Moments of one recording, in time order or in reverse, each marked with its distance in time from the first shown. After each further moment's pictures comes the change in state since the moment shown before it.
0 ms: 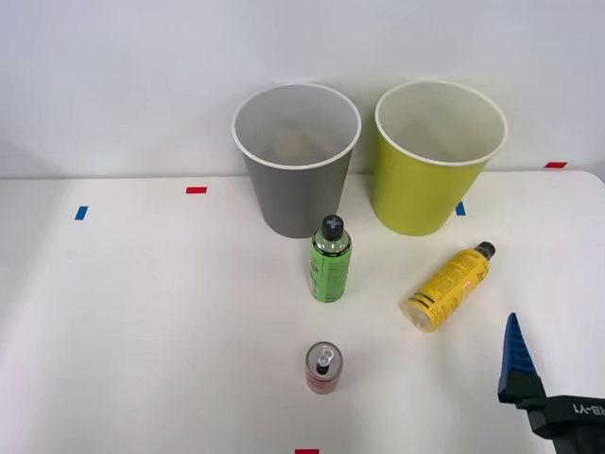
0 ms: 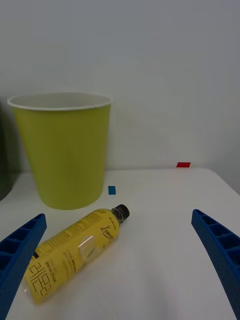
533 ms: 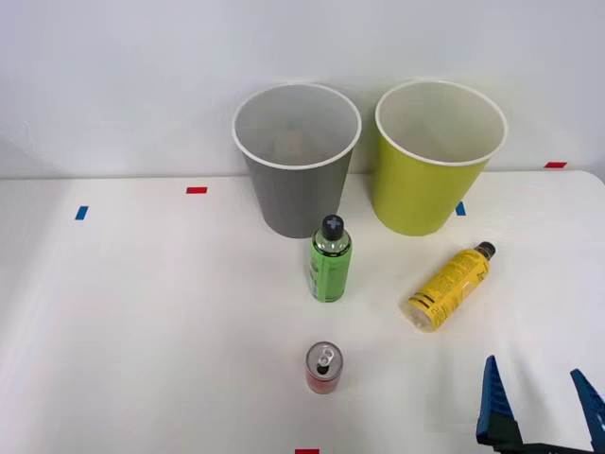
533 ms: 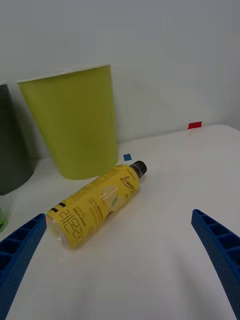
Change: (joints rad) arm -0.012 0.012 0.090 0.270 0.197 -0.246 -0.324
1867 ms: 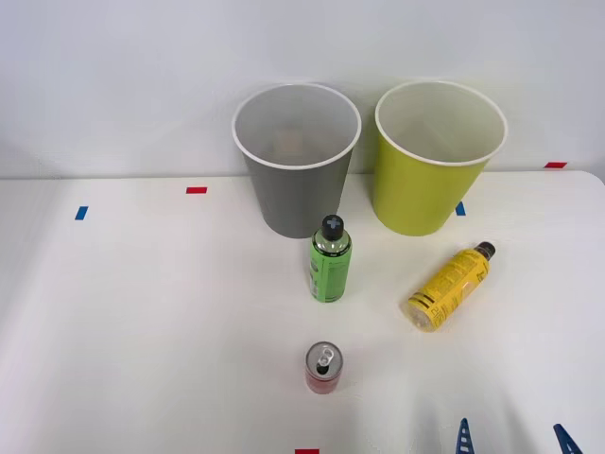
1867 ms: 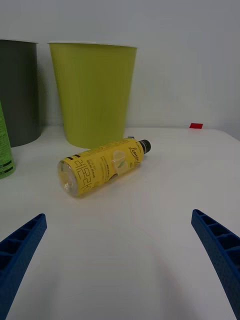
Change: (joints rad) arm -0.004 -0.073 0.175 0.193 -0.085 -0.260 0.318
